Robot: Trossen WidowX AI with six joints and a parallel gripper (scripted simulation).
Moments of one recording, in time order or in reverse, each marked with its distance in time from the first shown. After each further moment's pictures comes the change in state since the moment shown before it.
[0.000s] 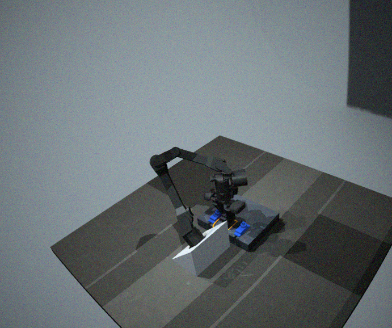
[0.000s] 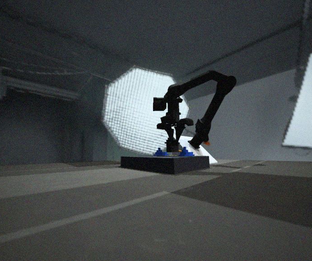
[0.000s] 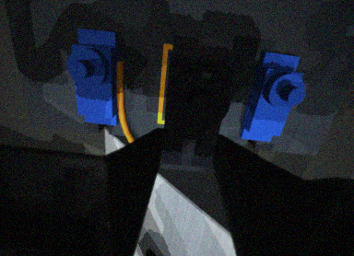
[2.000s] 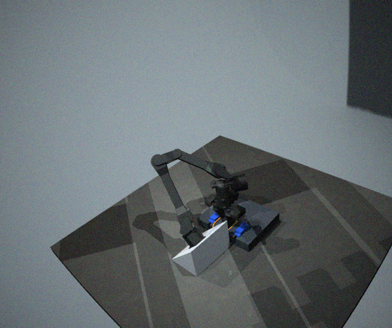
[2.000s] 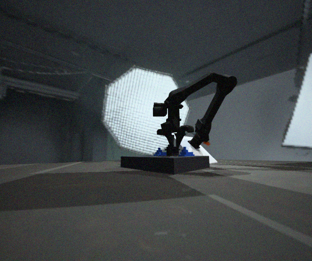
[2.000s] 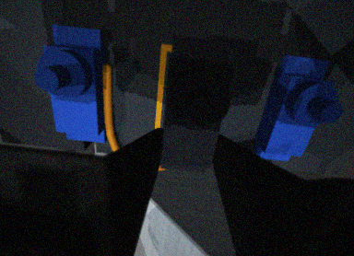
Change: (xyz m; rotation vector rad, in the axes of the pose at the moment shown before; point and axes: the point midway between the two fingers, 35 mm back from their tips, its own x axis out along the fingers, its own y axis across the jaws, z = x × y) arm 0.032 0.001 0.001 -0.002 -0.001 -0.003
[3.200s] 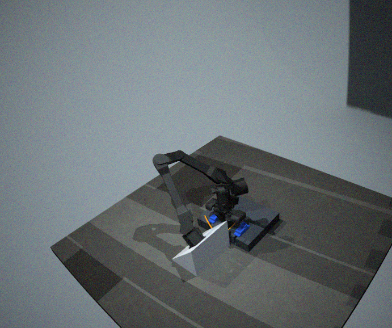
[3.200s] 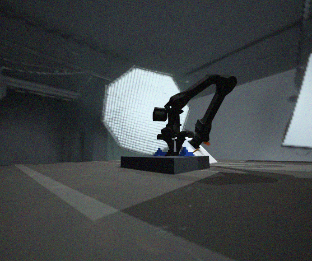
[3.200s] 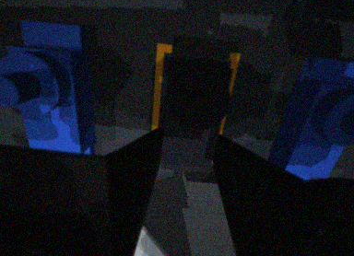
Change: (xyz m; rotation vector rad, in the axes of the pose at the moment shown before) arm 0.025 0.000 0.000 0.005 -0.003 0.004
